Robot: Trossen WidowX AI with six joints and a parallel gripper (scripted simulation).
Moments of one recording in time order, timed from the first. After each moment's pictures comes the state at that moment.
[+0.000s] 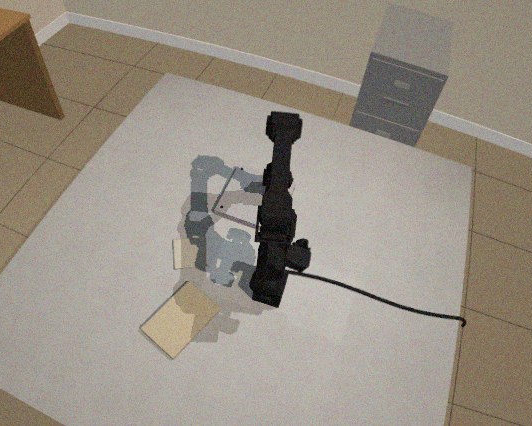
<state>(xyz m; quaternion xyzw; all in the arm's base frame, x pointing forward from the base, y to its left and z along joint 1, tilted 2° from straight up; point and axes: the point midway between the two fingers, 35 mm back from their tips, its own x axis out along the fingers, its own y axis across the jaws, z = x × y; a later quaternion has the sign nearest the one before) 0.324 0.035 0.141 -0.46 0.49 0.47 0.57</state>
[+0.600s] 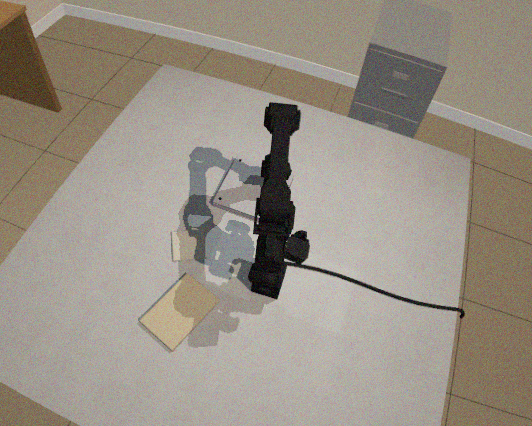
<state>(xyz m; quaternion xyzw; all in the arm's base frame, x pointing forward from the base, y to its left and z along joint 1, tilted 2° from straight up) 0.324 0.035 0.139 -0.46 0.49 0.47 0.57</state>
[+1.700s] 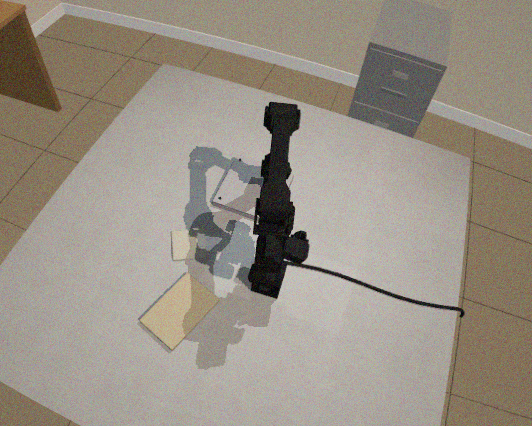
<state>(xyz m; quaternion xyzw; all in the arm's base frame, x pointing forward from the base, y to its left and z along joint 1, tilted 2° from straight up) 0.324 0.035 0.136 -0.46 0.49 0.47 0.57</state>
